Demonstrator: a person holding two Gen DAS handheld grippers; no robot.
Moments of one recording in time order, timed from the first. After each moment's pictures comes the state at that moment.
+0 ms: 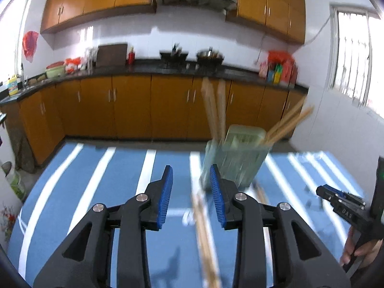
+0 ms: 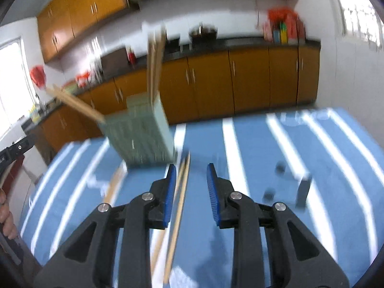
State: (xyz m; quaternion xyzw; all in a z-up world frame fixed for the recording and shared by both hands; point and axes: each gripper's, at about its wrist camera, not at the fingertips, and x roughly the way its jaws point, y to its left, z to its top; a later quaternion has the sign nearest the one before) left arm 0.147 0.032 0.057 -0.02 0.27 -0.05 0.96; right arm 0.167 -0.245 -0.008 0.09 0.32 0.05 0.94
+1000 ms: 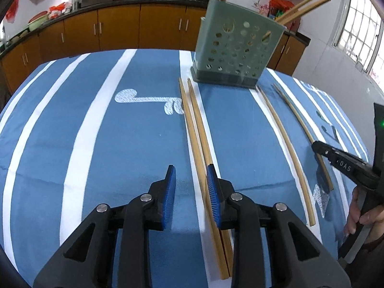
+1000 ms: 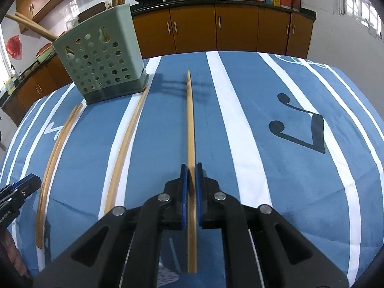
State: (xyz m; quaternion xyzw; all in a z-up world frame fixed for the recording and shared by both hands) left arm 0.141 0.012 -0.072 -0.04 0.43 -0.09 0.90; right arm 0.179 -0.231 -0.091 0.06 0.42 -0.01 0.91
